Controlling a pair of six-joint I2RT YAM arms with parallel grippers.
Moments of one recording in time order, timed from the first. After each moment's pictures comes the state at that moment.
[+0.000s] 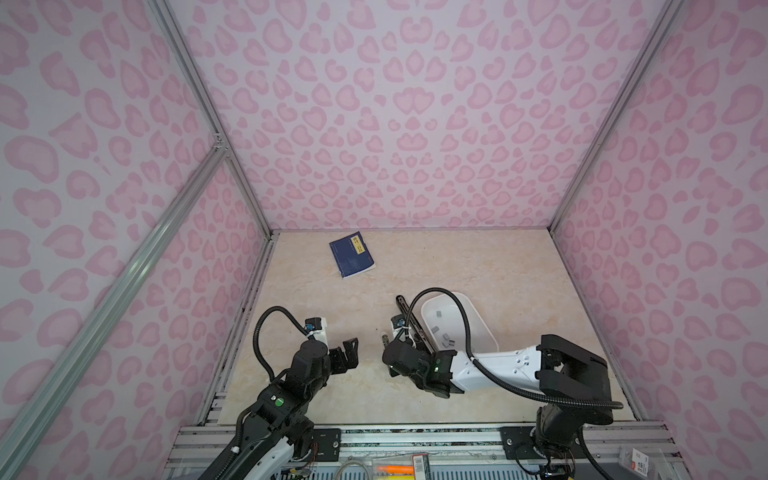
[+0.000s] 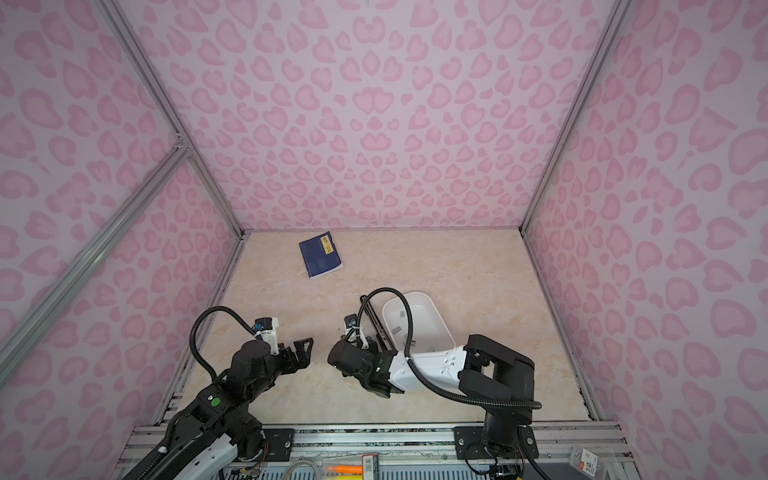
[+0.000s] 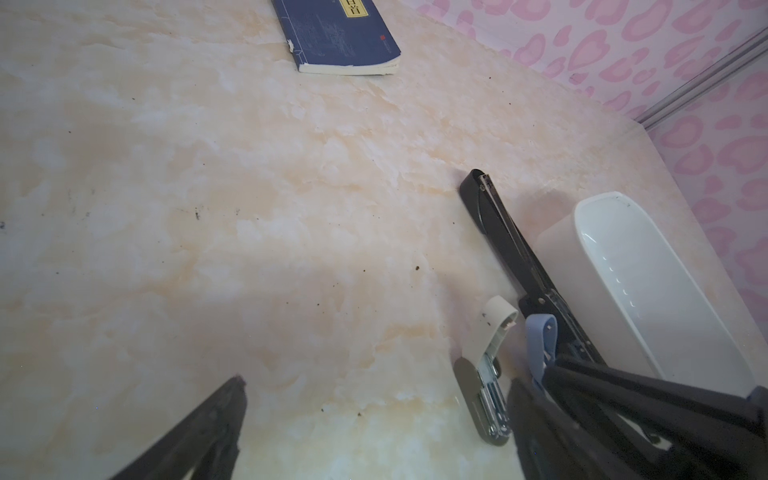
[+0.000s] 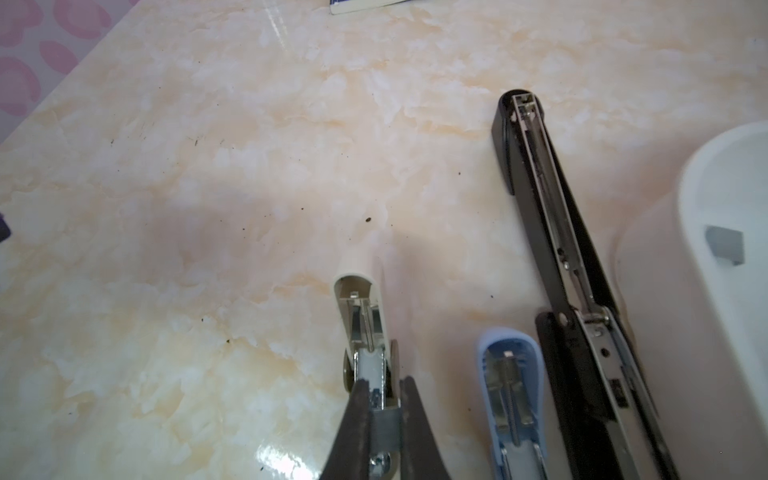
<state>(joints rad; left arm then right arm) -0.53 0.45 0.30 -0.44 -0.18 -0.61 1.25 1.74 0.96 -0.08 0.53 0.71</state>
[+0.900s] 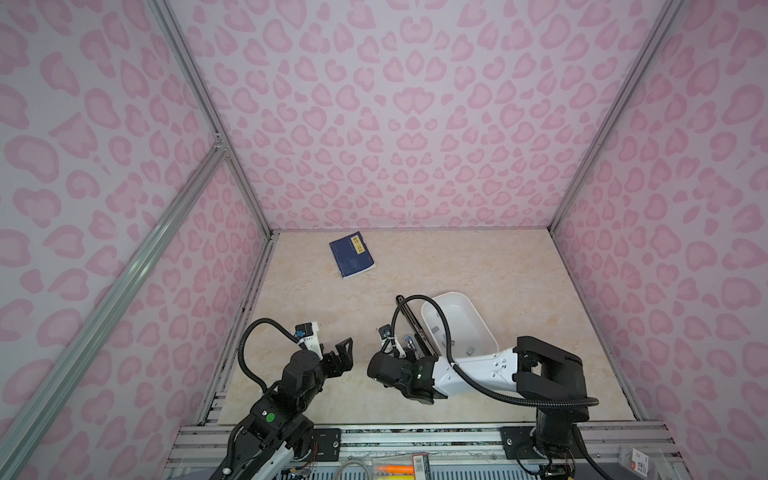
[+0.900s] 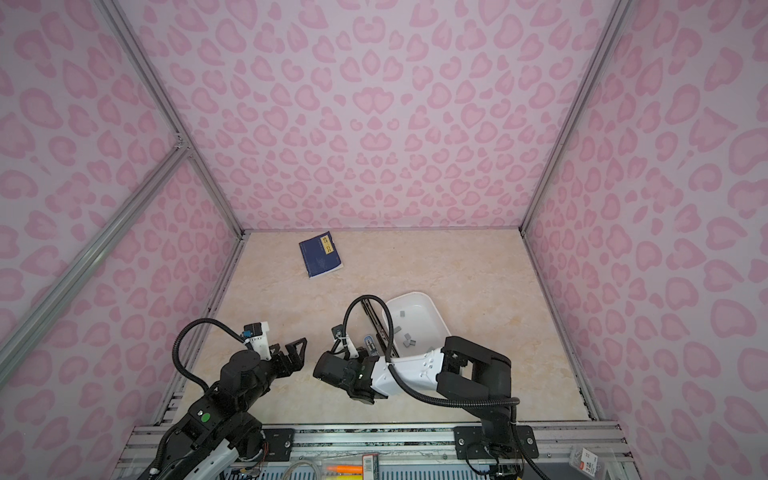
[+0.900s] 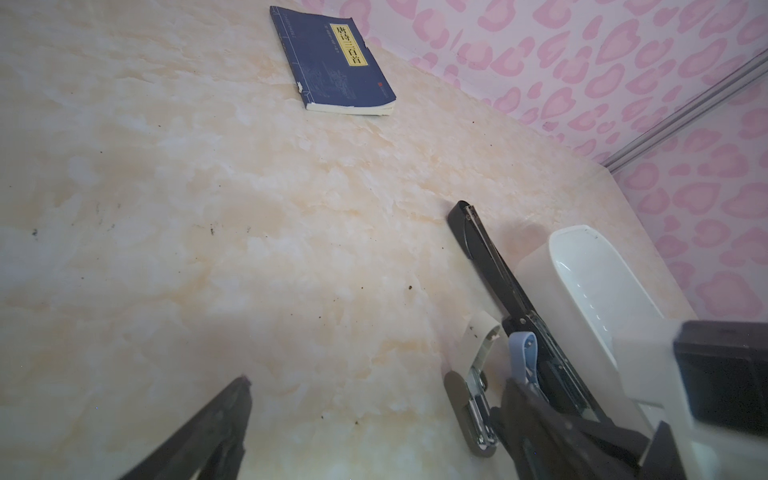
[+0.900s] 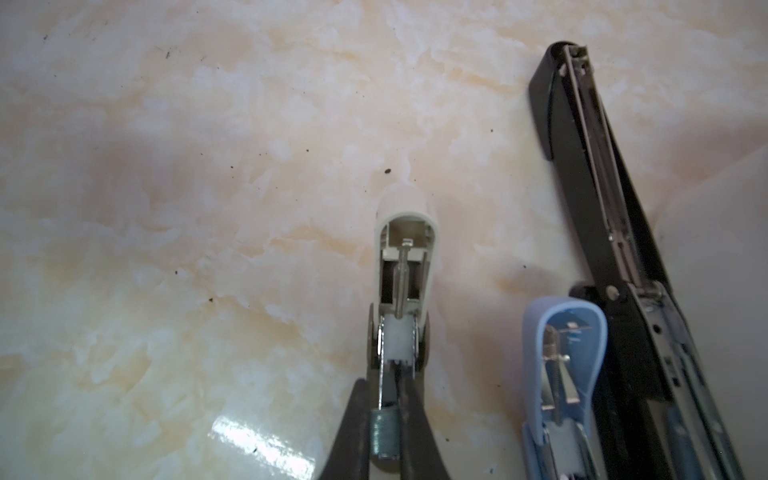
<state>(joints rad) -0.53 0.28 0.26 -0.48 -0.21 -0.63 1.30 1.86 1.08 -0.21 0.58 0.71</state>
